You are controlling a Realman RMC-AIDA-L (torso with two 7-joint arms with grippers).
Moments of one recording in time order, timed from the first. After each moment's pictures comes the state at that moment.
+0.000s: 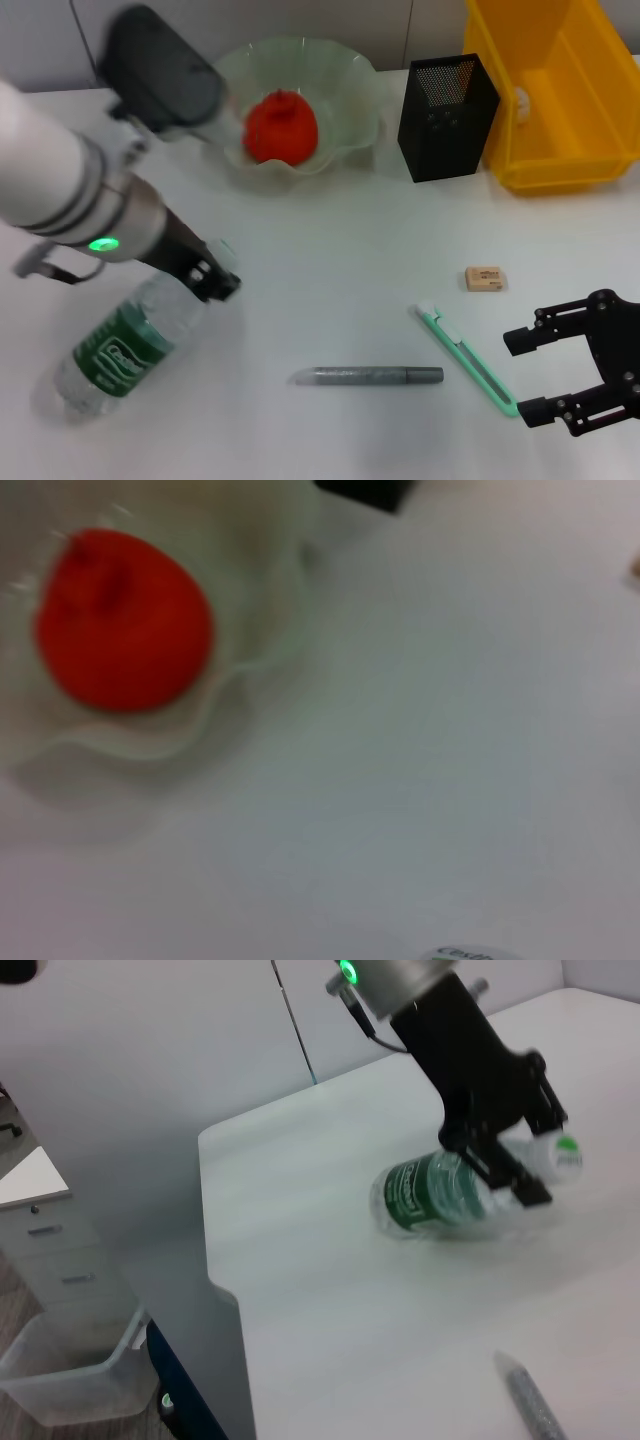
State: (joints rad) left arm -0.58 -2.07 1.69 1.51 2.65 1.45 -2.70; right arm 0.39 2.08 -0.66 -1.13 -2.24 -2.09 1.52
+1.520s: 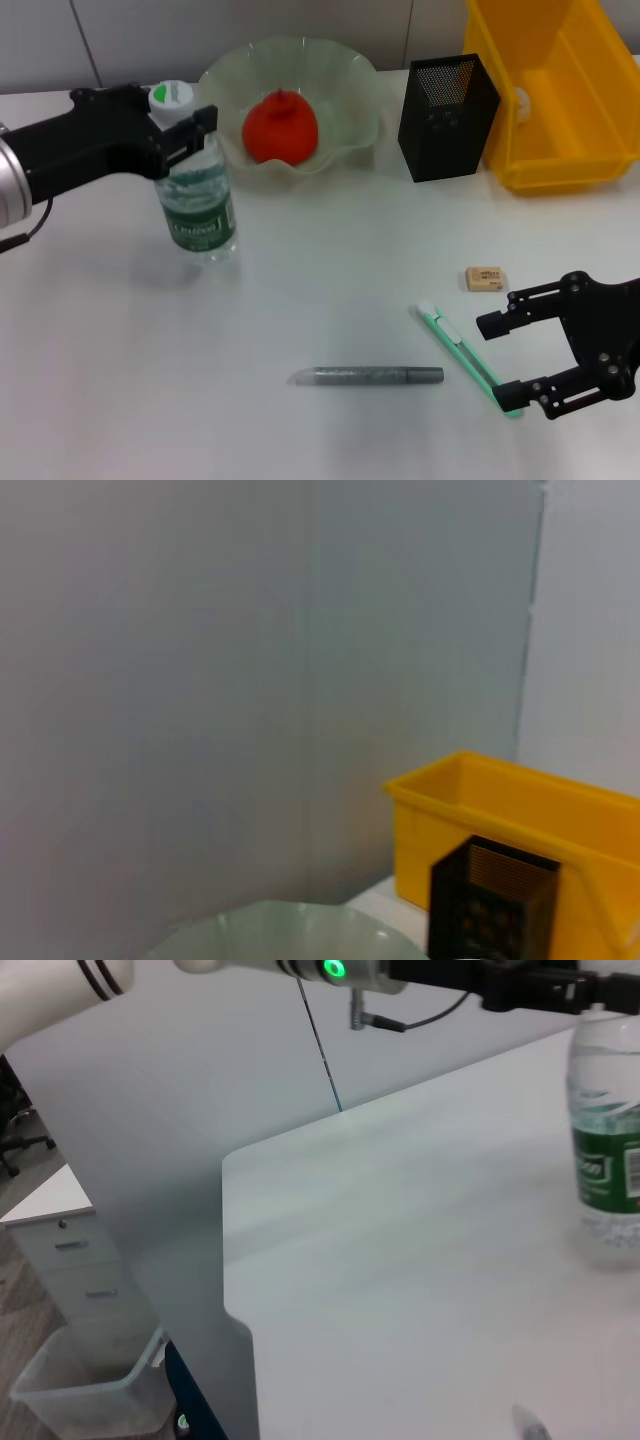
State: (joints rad) left arm -0.14 -2.07 1.46 1.47 1.73 0.91 -1.90; right arm 0.45 2.07 -0.66 -1.06 -2.22 -2.08 1.51
